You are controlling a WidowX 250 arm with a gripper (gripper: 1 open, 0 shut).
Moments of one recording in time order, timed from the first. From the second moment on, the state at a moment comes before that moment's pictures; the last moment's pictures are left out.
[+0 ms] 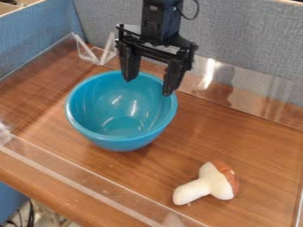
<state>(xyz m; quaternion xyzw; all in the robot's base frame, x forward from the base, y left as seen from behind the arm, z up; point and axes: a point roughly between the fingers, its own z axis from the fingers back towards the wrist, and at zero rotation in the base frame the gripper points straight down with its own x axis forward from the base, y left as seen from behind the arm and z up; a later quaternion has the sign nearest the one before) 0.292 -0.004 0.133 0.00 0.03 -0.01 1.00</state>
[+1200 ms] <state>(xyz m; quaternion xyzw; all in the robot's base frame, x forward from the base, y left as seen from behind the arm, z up) 0.253 -0.107 0.050 -0.01 0.03 -0.46 0.88</state>
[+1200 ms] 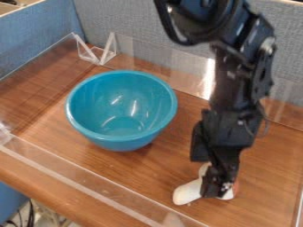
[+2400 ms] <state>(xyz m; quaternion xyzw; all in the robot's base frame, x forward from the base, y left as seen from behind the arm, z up) 0.242 -0.106 0.036 -0.03 0.02 -0.47 0.88</state>
